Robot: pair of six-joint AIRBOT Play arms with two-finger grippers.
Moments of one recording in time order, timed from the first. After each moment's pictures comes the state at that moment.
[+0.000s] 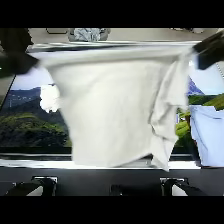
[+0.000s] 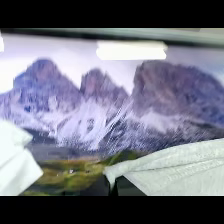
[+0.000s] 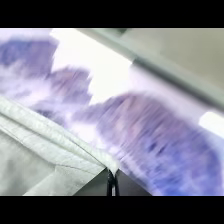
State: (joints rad) left arm -0.06 -1.07 1.55 1.27 -1.10 -1.58; right arm -0.19 -1.24 1.81 -1.11 1.26 0.81
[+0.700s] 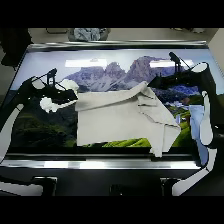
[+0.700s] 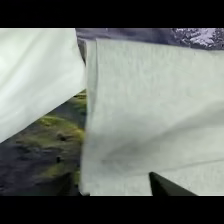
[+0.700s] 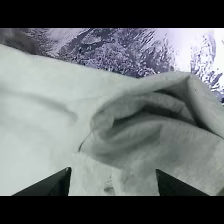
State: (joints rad) left arm -0.04 -1.62 1.44 1.16 -1.07 -1.57; right arm -0.20 -1.88 1.83 -0.75 1.33 0.96
